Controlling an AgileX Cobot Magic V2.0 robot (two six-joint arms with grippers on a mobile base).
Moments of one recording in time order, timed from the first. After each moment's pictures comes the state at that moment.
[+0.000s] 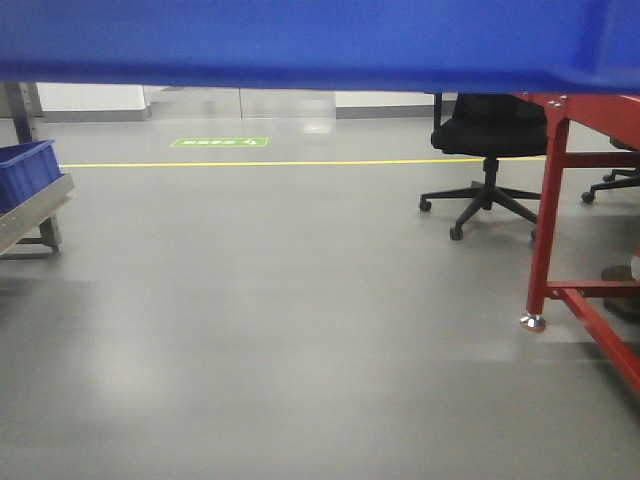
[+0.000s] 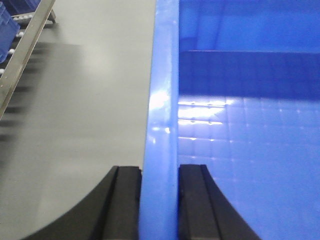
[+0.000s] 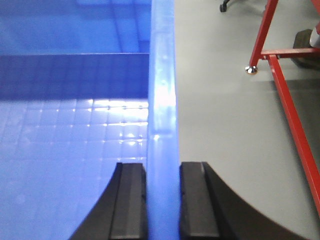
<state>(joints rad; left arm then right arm) -0.85 1.30 -1.61 0.83 1.31 -0.86 1.10 1.28 -1.57 -0.67 1.26 0.89</state>
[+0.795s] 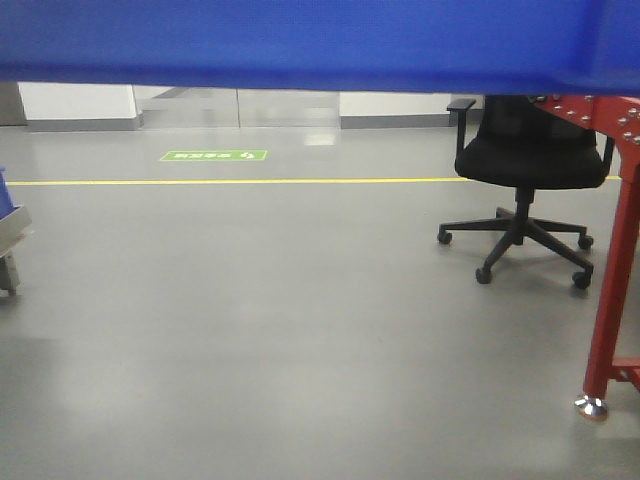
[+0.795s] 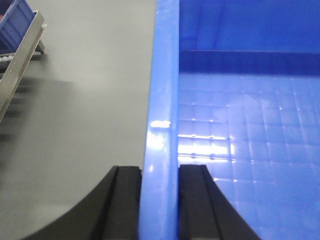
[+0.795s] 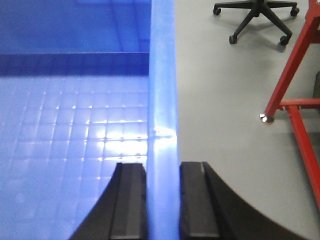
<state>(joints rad) -0.85 1.30 -1.61 0.84 1.31 -0.86 1.10 1.28 -1.57 -0.67 1.26 0.89</state>
